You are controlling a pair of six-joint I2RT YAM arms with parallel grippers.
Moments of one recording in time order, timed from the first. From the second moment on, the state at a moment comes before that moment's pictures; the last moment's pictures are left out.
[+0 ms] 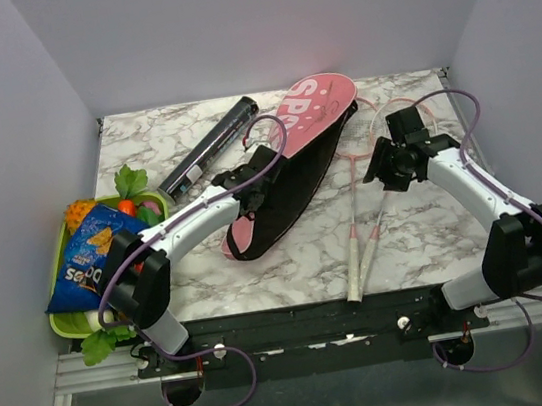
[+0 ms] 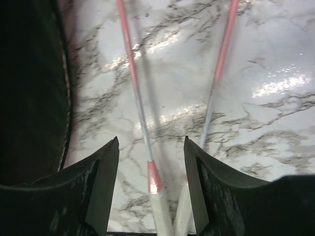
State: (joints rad) left arm -0.72 1.65 1.27 -0.60 -0.38 -0.46; right arm 0.19 1.41 1.09 -0.67 -0.02 0.63
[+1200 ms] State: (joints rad) left arm -0.76 1.60 1.12 -0.55 -0.23 -0.51; right arm 0.15 1.78 1.14 -0.69 0.19 0.63
